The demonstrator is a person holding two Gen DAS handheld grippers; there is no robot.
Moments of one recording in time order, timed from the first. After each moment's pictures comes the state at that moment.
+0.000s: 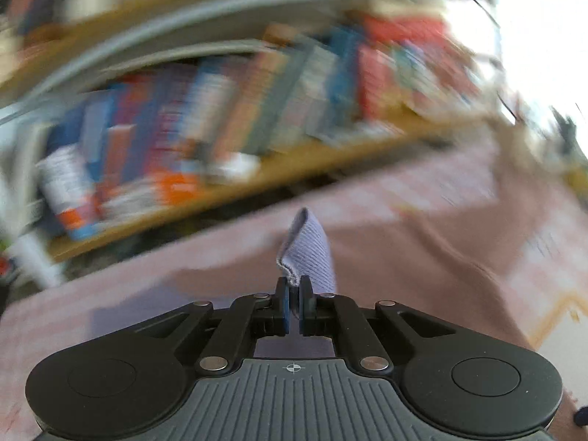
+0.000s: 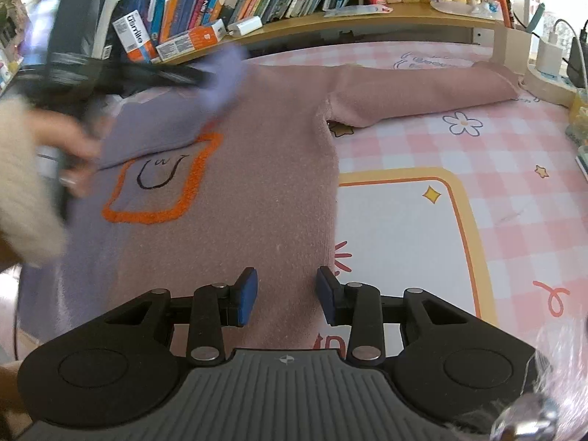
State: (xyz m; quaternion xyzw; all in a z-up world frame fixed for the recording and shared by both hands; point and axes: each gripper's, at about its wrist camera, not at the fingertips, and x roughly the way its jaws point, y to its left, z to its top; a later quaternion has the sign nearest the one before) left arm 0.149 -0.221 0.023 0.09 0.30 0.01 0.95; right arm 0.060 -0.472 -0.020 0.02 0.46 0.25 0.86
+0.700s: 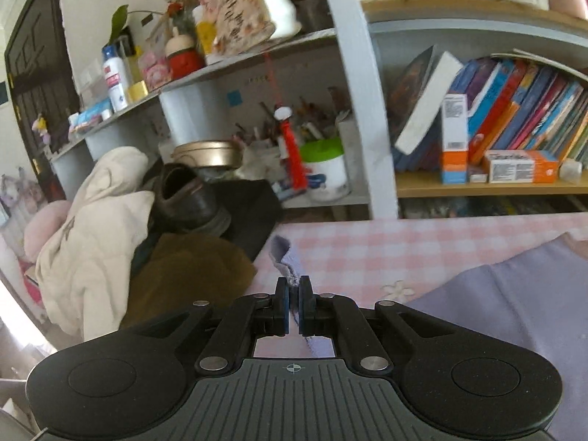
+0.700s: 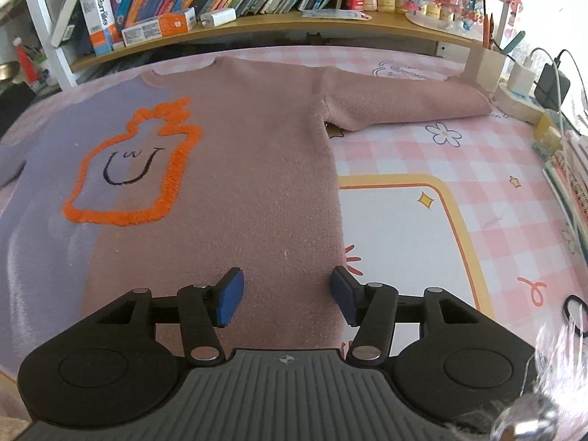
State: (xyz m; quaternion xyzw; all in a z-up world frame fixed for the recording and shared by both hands) left arm 0.018 0.089 0.049 0.04 0.29 0.29 0.91; right arm 0.051 -0.422 -0.022 -0.05 0.45 0.15 0.88
